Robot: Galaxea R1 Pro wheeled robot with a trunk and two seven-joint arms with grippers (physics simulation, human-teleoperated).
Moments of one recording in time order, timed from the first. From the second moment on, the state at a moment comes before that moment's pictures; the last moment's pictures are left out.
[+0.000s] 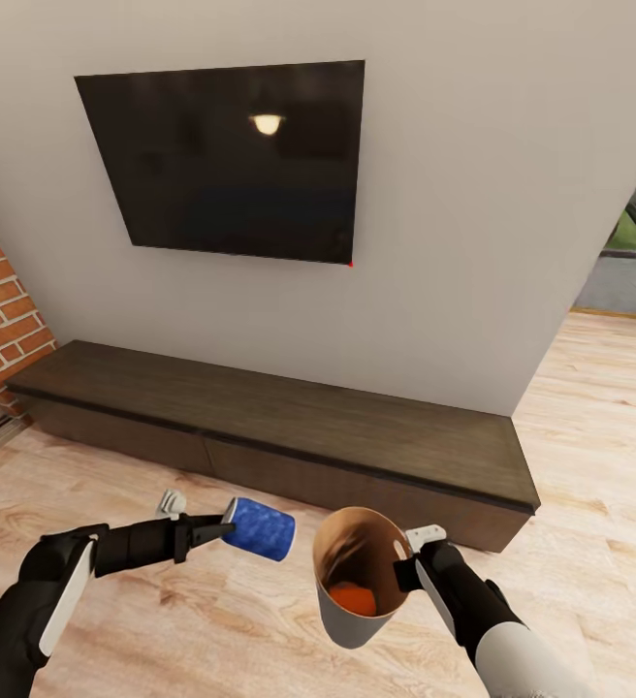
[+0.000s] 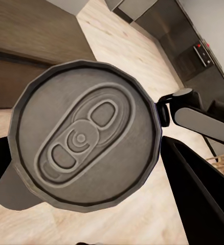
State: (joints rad) left arm -0.37 0.23 0.10 -1.30 0.19 0.76 -1.23; right arm -0.60 0.05 0.10 -0.60 0.09 0.66 -0.02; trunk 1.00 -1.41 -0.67
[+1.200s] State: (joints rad) left arm -0.37 0.12 0.03 -1.32 0.19 0.76 -1.22; right arm -0.65 0.06 0.10 -0.50 0.08 0.62 -0.02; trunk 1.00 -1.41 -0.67
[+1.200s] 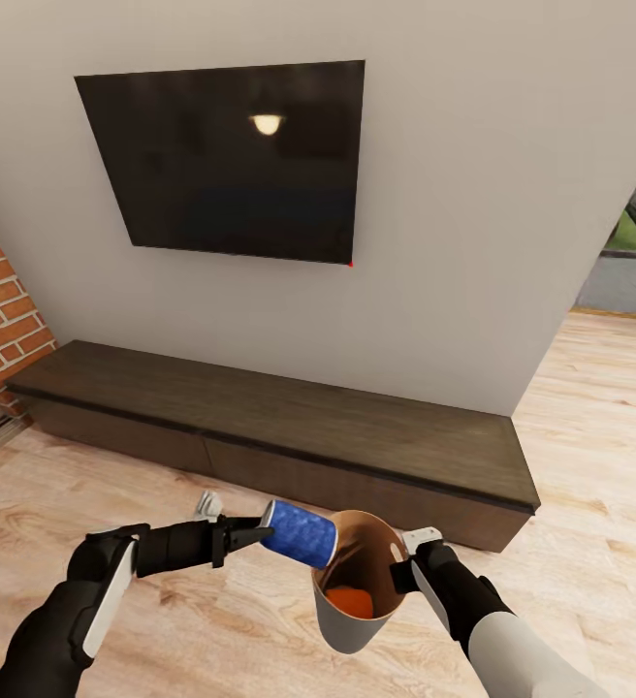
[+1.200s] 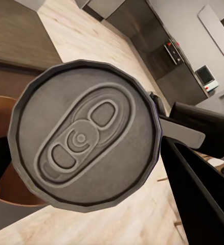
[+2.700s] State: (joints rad) left arm -0.37 0.01 -0.19 -1.27 0.18 0.75 -0.76; right arm -0.65 0.09 0.21 -0.50 0.08 0.62 -0.07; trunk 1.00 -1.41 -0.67
